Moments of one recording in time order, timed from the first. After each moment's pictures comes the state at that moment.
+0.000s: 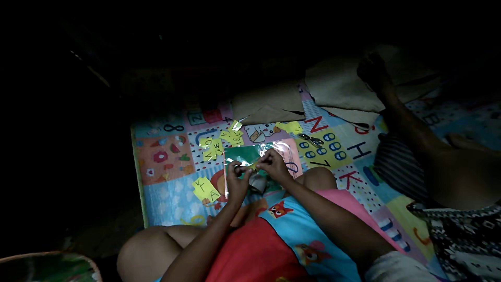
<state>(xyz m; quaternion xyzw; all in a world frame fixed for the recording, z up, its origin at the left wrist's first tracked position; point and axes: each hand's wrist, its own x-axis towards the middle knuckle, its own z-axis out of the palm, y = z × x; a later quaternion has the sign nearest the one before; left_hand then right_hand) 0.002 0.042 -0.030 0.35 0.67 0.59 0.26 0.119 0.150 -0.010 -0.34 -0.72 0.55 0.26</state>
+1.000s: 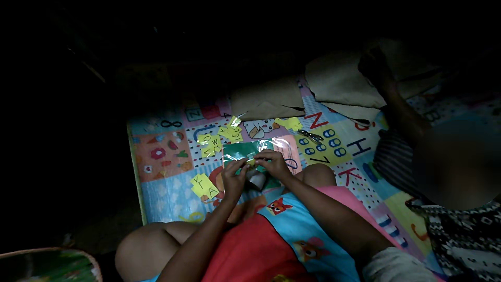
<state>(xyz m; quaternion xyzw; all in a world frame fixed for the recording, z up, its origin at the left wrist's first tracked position) -0.007 0.041 -0.039 0.48 0.67 0.56 0.08 0.121 0.154 -0.022 -0.23 -0.79 0.47 0.33</state>
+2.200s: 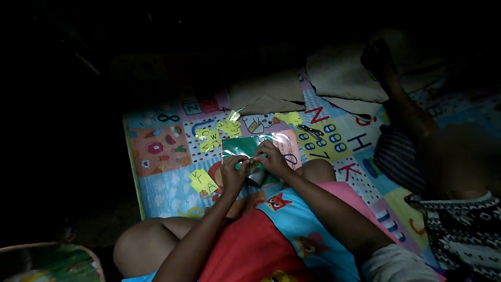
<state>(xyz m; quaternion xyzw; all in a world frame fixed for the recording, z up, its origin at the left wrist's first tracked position) -0.004 0.037 -0.014 0.46 0.73 0.49 0.15 0.121 0.153 -0.013 -0.24 -0.84 0.41 0.27</state>
